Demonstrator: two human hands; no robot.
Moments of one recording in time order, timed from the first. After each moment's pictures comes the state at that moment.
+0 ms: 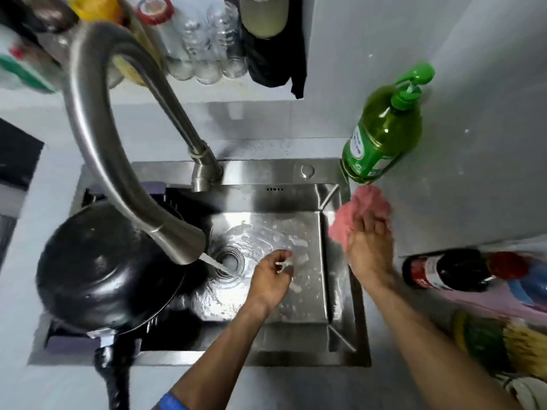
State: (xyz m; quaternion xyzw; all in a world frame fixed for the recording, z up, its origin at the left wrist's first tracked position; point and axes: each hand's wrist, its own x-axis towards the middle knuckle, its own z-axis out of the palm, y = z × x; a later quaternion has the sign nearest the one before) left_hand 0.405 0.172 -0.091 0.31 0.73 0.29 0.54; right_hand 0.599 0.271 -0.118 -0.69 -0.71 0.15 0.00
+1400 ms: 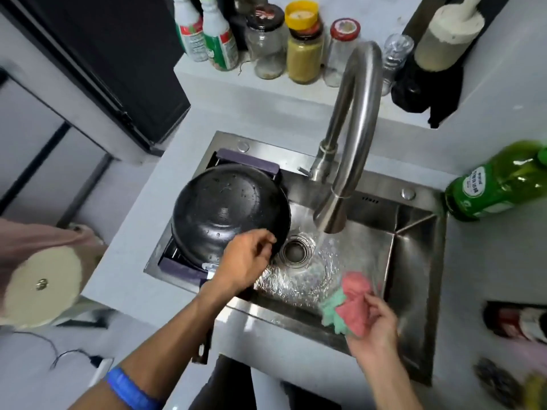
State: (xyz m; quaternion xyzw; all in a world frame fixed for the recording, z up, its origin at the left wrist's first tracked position) left_hand 0.203 0.060 -0.014 0.46 0.79 0.27 0.31; right_hand 0.455 0.100 -0.029 -0.56 0.01 0.75 0.34
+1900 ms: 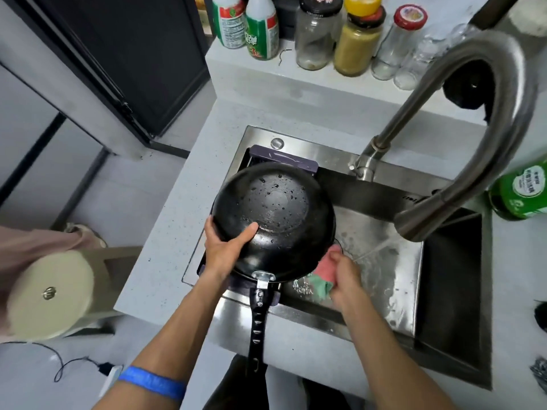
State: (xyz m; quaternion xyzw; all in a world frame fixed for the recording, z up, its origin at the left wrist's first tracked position) left_hand 0.067 0.008 -0.068 0.06 0.77 0.49 0.41; right_hand 0.277 0.104 -0.082 -0.69 -0.13 0.68 0.21
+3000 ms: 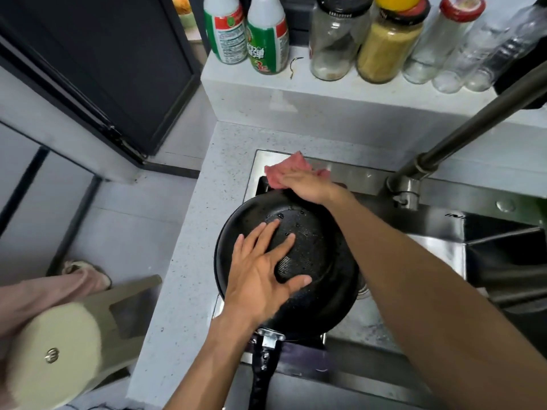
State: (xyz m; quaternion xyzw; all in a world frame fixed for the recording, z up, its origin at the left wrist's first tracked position) left_hand 0.016 0.067 -0.045 0.57 0.77 0.16 0.22; right_hand 0.069 0.299 -0.095 -0.39 -0.80 0.44 -0.15
